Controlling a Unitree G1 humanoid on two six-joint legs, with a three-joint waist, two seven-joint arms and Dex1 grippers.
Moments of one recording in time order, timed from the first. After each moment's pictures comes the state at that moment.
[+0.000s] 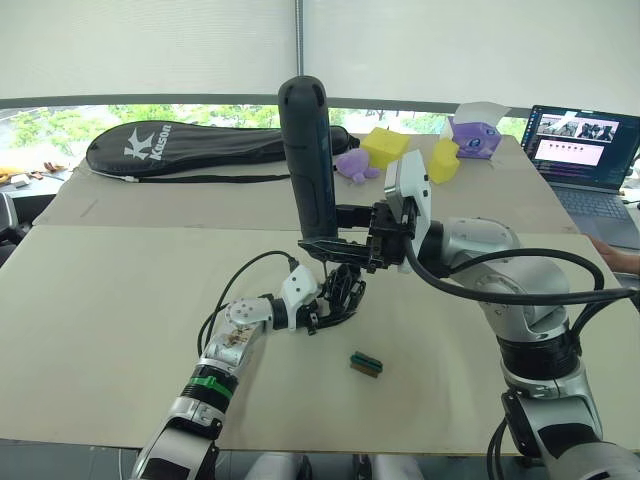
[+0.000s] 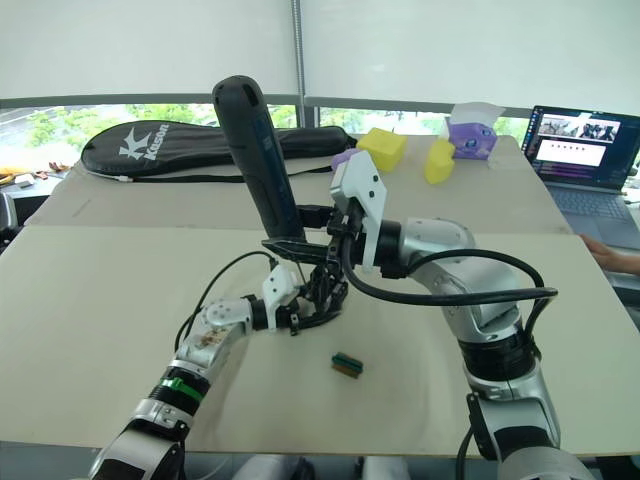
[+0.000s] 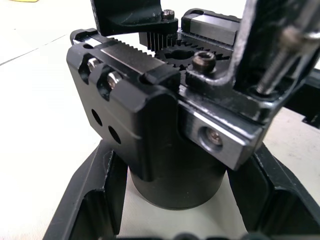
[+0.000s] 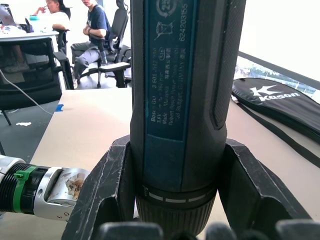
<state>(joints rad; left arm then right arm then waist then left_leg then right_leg) -0.49 0.21 -0.20 0.40 -0.12 -0.02 -0.98 -0.73 -0.46 0.12 -0.35 0.60 0.69 0.83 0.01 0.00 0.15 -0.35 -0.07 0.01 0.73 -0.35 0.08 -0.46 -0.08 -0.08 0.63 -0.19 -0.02</state>
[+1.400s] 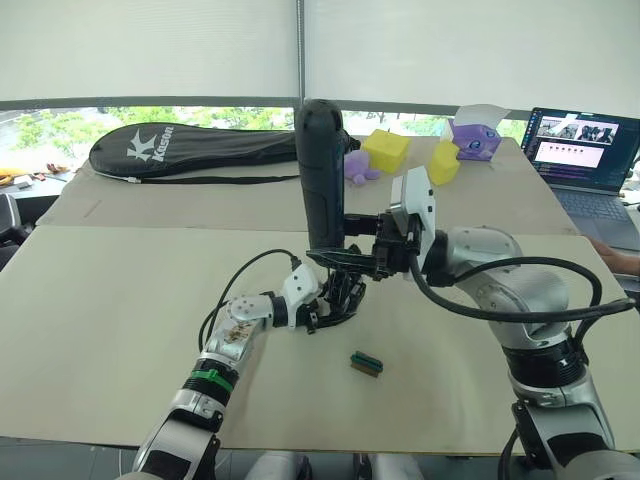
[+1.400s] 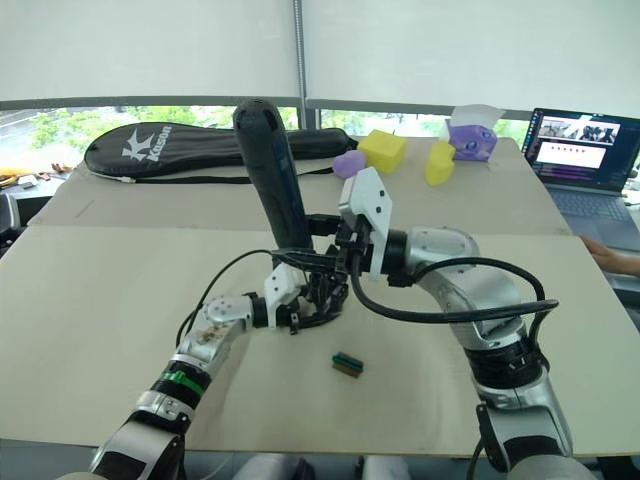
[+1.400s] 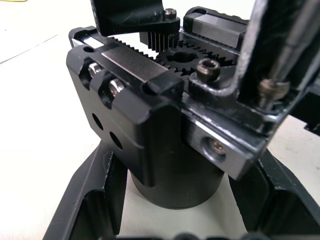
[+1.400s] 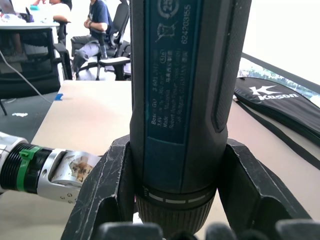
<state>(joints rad) -0.53 0.22 -0.20 0.47 -0.12 -0.06 -1.01 -0.68 -0.51 0.16 -0.32 0.56 0.59 0.87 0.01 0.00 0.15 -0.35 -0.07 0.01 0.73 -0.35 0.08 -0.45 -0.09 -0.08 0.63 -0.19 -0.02</state>
